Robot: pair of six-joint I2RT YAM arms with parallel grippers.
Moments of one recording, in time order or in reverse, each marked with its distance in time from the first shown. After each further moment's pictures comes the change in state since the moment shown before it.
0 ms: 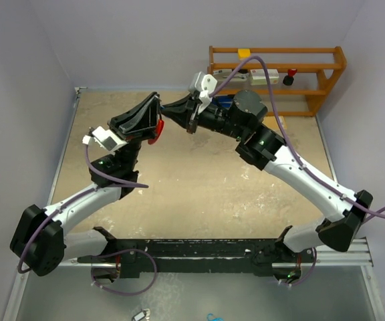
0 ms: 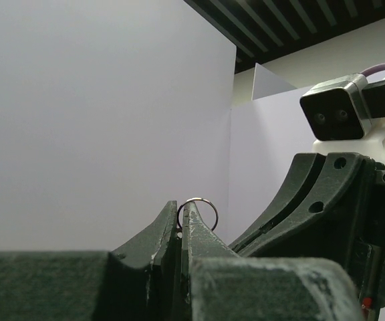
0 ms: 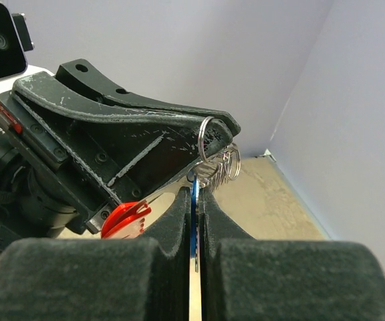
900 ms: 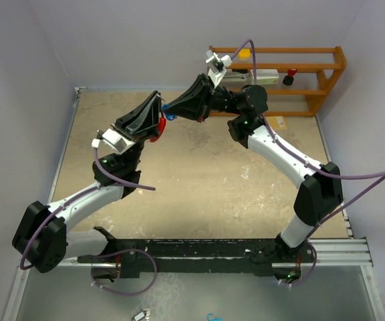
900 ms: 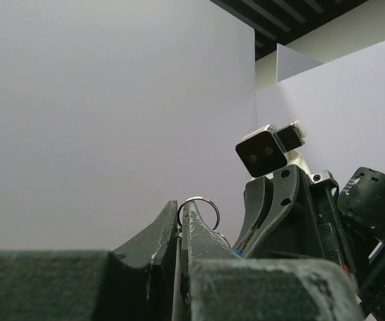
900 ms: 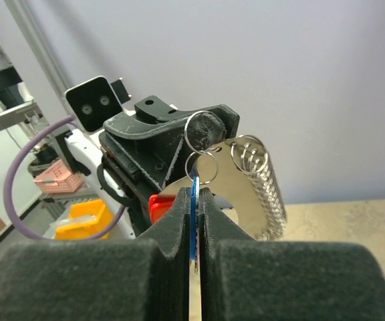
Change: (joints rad) left arm -0.003 0.031 0.000 0.003 -0.011 0.187; right arm -0.246 0.253 -0.045 0.803 -0.596 0.977
